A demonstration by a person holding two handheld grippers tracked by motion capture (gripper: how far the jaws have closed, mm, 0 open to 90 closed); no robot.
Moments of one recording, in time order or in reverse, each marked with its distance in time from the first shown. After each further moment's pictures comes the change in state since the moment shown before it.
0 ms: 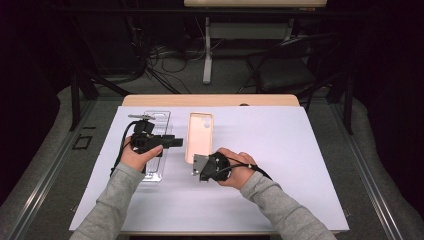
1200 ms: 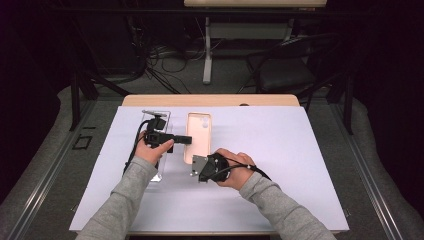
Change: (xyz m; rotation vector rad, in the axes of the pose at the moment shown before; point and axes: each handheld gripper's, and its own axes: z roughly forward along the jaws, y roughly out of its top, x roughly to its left) left arm 0.008 0.010 0.033 0.053 -0.032 -0.117; right arm 0.002 0.002 0.001 -0.017 -0.008 -0.008
